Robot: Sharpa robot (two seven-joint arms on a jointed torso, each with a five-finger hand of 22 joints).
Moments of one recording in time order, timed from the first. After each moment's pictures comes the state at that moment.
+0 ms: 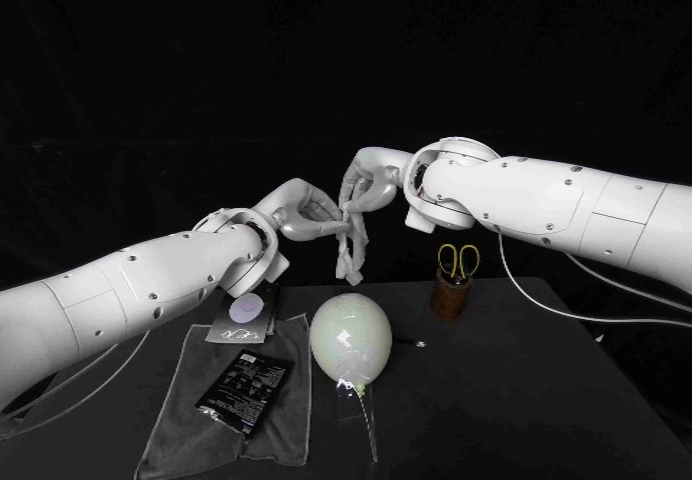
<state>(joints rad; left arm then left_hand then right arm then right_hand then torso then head) 1.41 -0.47 -0.12 1.10 -0.83 -0.36 0.20 1.45 -0.21 0.21 0.25 0.05 0.99 0.15 0.32 0.34 1.15 0.11 0.22 0.13 1.00 0.08 0.33 0.60 0.18 1.00 0.22 0.29 0.19 1.59 -0.49 -0.16 1.13 -1.04 -0.05 -0.03 1.32 -0.09 0.66 -0.02 0.35 1.01 0.16 0.36 0.36 1.29 0.11 0.07 0.07 1.10 0.11 0.11 0.21 0.17 0.90 0.25 0.07 0.12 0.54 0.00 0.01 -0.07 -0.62</state>
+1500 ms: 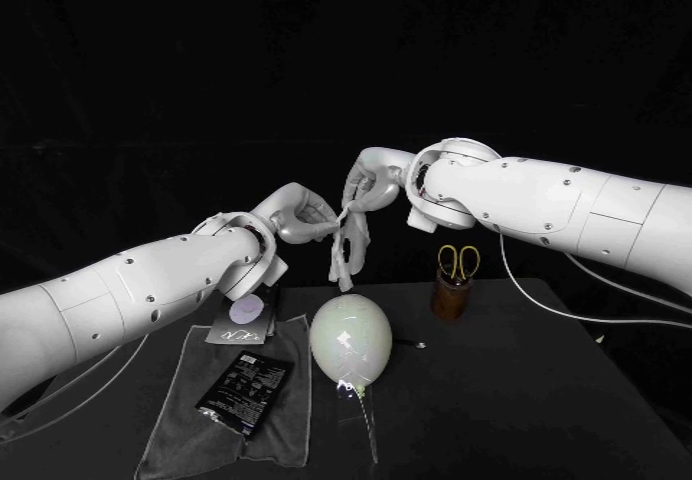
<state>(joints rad) 1.40 -0.48 -0.12 1.11 -0.80 -0.36 0.18 1.60 -0.07 0.36 0.18 0.04 1.03 0.14 0.36 0.37 1.18 0.08 0.23 0.14 1.06 0.06 0.33 0.54 0.17 1.04 0.17 0.35 0.23 1.59 -0.49 -0.16 1.11 -1.04 -0.05 -0.03 1.31 -0.10 0.66 -0.02 0.37 1.02 0.16 0.36 0.36 1.29 0.11 0.07 0.07 1.10 0.11 0.11 0.21 0.18 0.90 0.24 0.07 0.12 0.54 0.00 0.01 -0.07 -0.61</state>
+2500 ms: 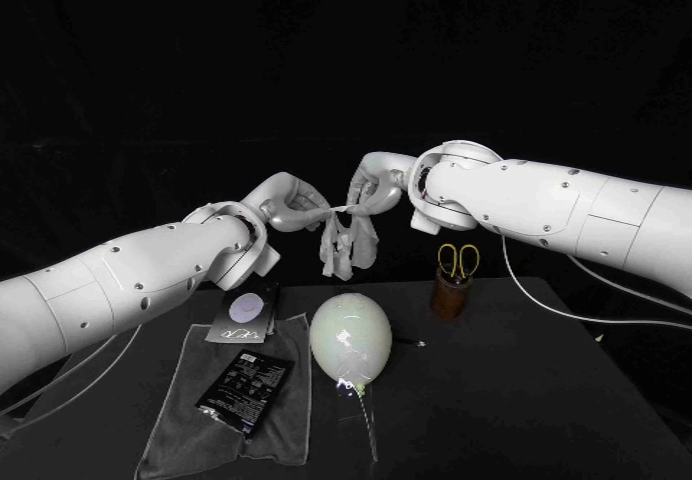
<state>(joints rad) 1.43 -0.49 -0.12 1.09 -0.76 -0.33 0.17 1.55 -0.03 0.43 0.16 0.04 0.99 0.15 0.36 0.37 1.17 0.10 0.21 0.12 1.06 0.07 0.32 0.53 0.17 1.01 0.18 0.37 0.24 1.58 -0.49 -0.17 1.09 -1.05 -0.02 -0.04 1.31 -0.10 0.66 -0.02 0.37 1.02 0.16 0.36 0.36 1.29 0.11 0.07 0.07 1.10 0.11 0.11 0.21 0.17 0.90 0.24 0.07 0.12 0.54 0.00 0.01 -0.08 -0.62</state>
